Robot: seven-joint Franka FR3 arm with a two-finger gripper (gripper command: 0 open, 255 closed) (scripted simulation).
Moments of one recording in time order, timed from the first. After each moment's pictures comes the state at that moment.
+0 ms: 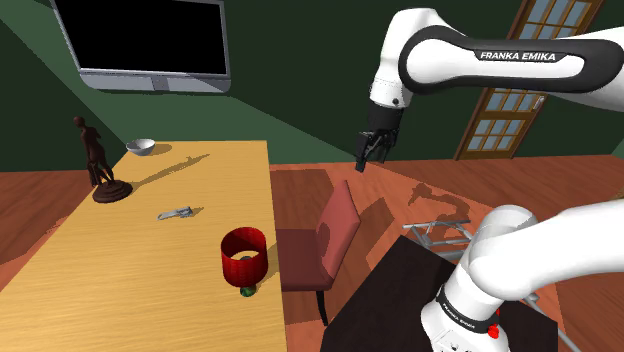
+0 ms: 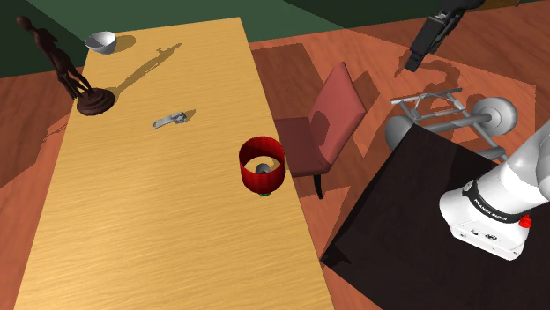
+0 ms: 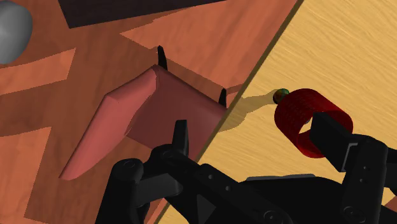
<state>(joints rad) -0.01 -0.75 0.03 -2.44 0.08 1.71 0.11</state>
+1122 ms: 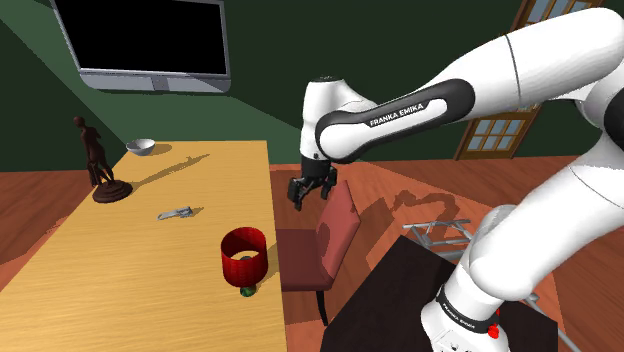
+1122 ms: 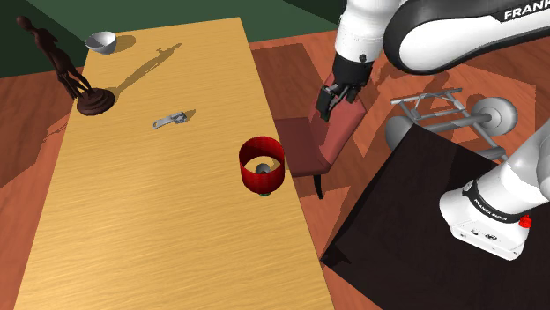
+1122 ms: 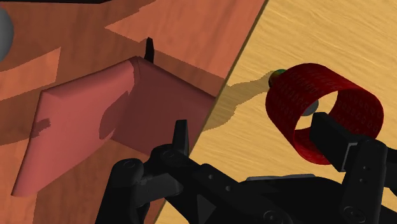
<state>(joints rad) 0.01 -0.30 0.26 -2.42 0.09 2.14 0.40</state>
